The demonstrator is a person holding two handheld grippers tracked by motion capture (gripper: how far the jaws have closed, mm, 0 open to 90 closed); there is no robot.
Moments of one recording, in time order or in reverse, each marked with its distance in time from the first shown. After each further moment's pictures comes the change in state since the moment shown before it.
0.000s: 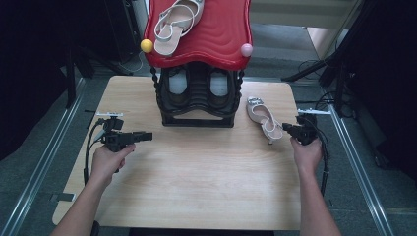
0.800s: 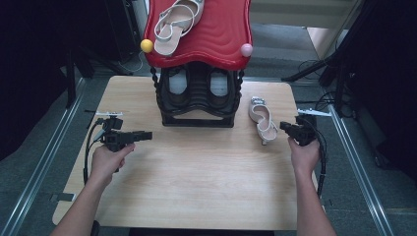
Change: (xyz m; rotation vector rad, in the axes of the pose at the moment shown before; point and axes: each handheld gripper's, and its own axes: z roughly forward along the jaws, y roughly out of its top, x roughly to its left) left arm -0.001 0.001 0.000 -0.002 0.007 -0.011; right arm 0.015 0.001 -0.012 -0.063 0.006 0.006
